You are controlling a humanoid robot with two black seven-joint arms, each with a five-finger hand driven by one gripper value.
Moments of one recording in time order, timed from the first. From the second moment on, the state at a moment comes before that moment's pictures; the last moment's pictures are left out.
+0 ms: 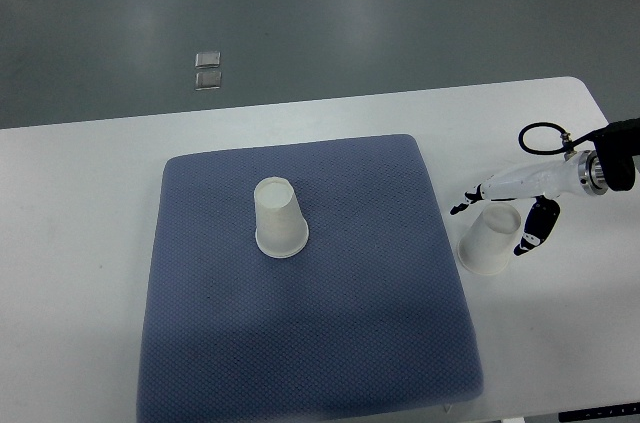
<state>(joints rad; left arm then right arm) -0.05 0.00 -0.07 -0.15 0.12 0.06 0.14 0.91 -0.79 0.21 1.22 -1.69 0.40 0.36</state>
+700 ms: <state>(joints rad) -0.05 0.00 -0.07 -0.15 0.12 0.06 0.14 0.89 -0.78 0.21 1.21 -1.69 0.36 0.36</state>
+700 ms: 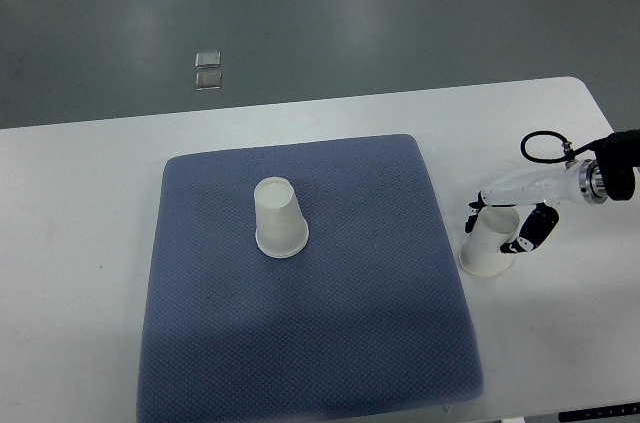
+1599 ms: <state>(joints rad) -0.05 0.00 -0.07 -0.15 0.12 0.06 0.14 1.07 -0.78 0.21 1.23 -1.67 0.38 0.36</state>
